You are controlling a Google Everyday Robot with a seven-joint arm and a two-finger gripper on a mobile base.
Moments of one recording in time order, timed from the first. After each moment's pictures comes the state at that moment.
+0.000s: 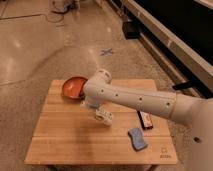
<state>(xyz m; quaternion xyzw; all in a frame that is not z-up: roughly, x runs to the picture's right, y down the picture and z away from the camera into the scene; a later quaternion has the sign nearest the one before) -0.087 0.098 0.770 0.13 -0.26 -0.95 0.08</state>
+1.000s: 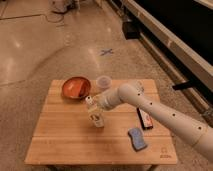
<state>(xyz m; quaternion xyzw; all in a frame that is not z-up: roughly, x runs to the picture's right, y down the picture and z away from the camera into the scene) -0.066 0.083 0.754 0.36 -0.24 -0.87 0.21</state>
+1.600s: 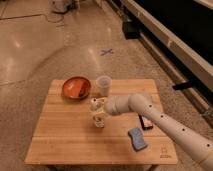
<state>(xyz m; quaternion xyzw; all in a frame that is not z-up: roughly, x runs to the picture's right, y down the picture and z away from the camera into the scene) -0.045 0.096 0.760 0.42 -0.19 -0.86 0.23</state>
